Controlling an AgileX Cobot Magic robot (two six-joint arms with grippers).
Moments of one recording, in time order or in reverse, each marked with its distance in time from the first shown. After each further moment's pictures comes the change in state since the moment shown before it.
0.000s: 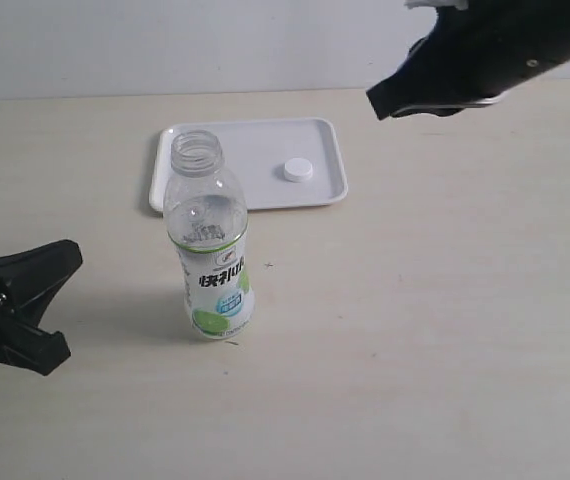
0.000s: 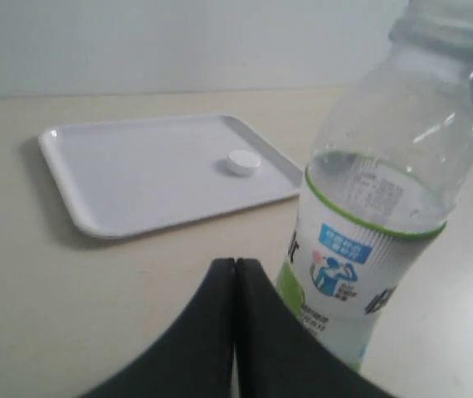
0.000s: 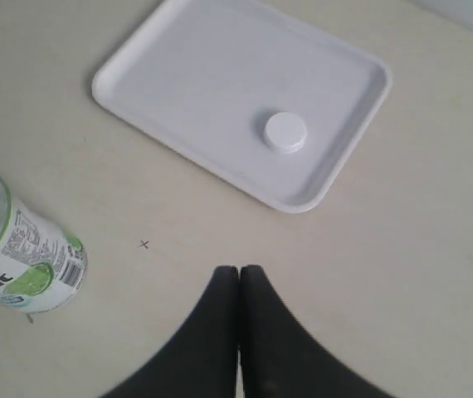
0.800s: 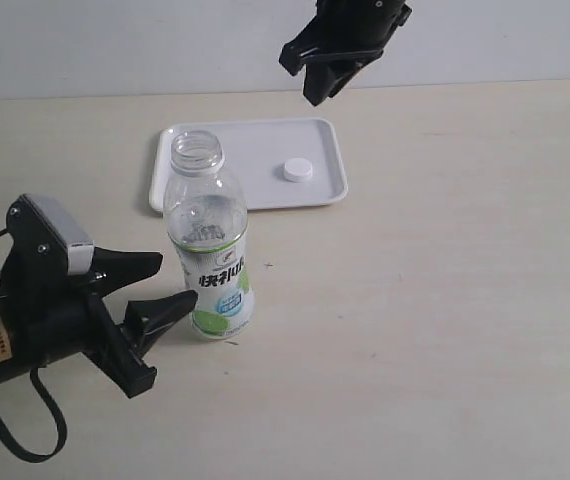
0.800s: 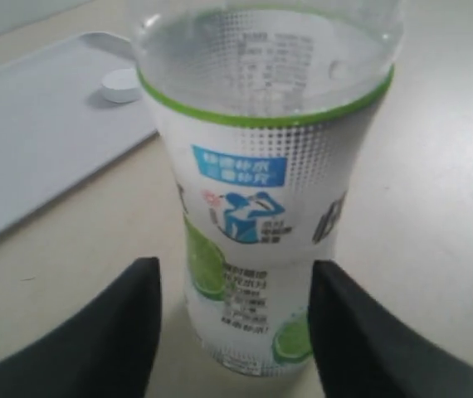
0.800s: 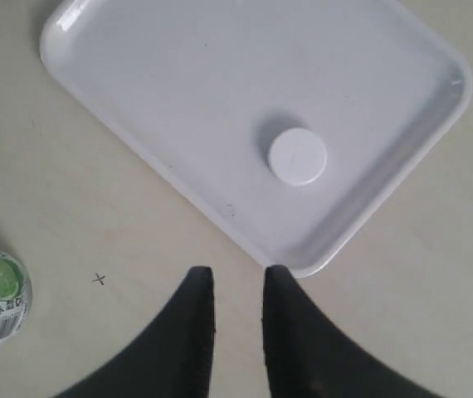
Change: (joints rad) left arm 0.000 0.310 -0.245 0.297 0.131 0.194; right arm 0.000 0.755 -1.004 -0.121 0.630 0.042
